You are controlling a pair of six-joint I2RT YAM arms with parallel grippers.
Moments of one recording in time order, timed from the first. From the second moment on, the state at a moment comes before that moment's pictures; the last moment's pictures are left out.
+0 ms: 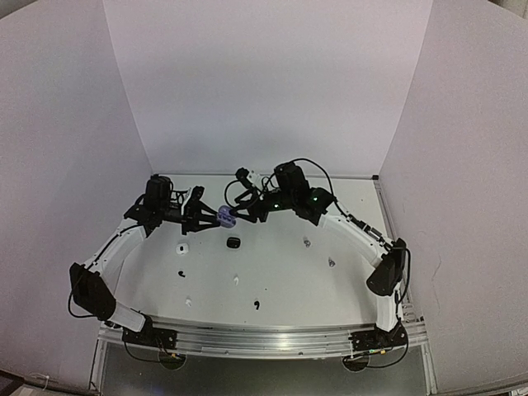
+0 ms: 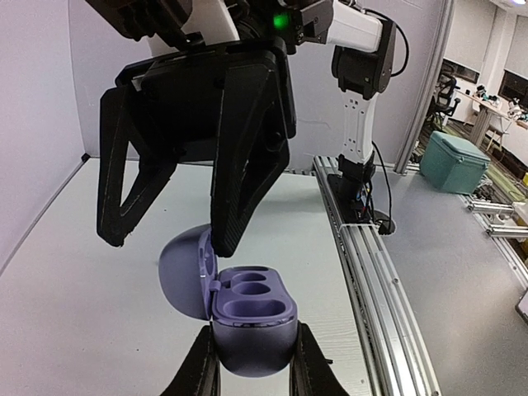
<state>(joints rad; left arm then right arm) -0.37 1.45 1.29 -0.37 1.26 0.44 0.80 2.03 2.09 -0.47 -0.60 -0.01</state>
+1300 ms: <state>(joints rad) -0.36 1.39 1.03 0.02 1.22 0.03 0.37 1.69 1.57 -0.61 -0.32 0.57</state>
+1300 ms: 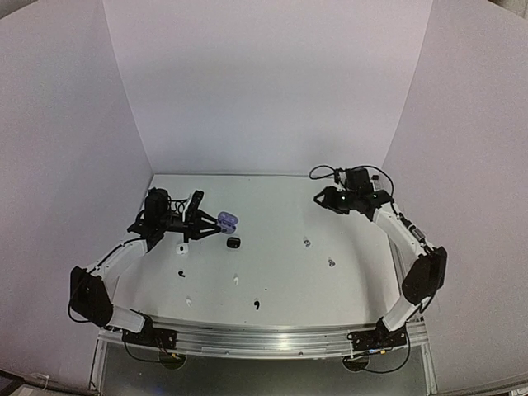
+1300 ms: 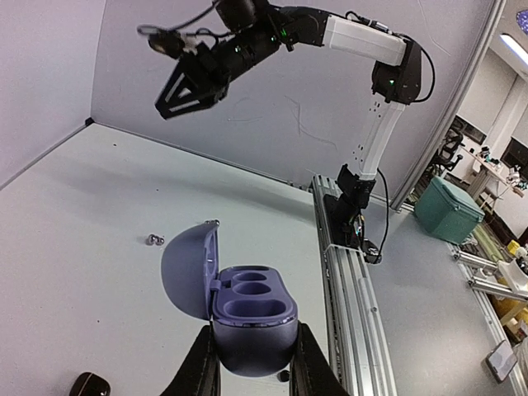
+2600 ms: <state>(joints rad) -0.36 1.36 1.02 0.03 1.18 0.08 0.28 1.94 1.28 -0.91 -0.15 0.59</state>
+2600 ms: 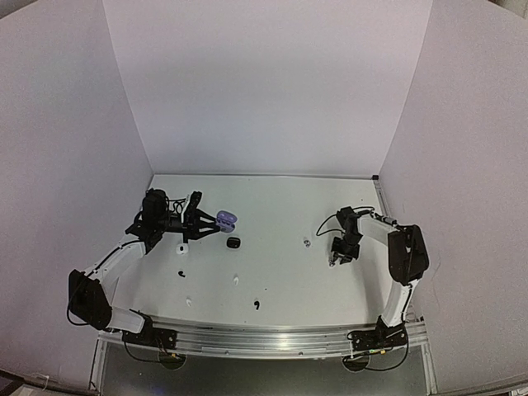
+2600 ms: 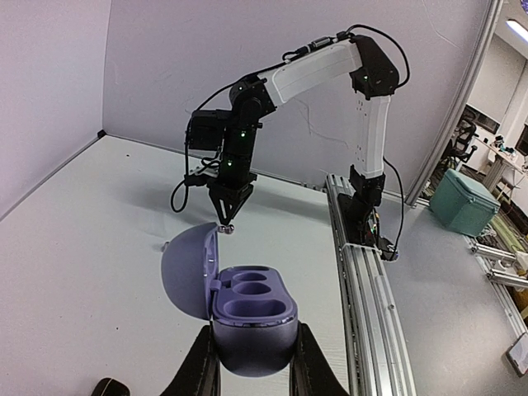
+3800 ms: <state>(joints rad) -0.36 1.36 1.02 0.03 1.17 0.13 0.38 2.01 1.36 -0.94 -0.07 0.62</state>
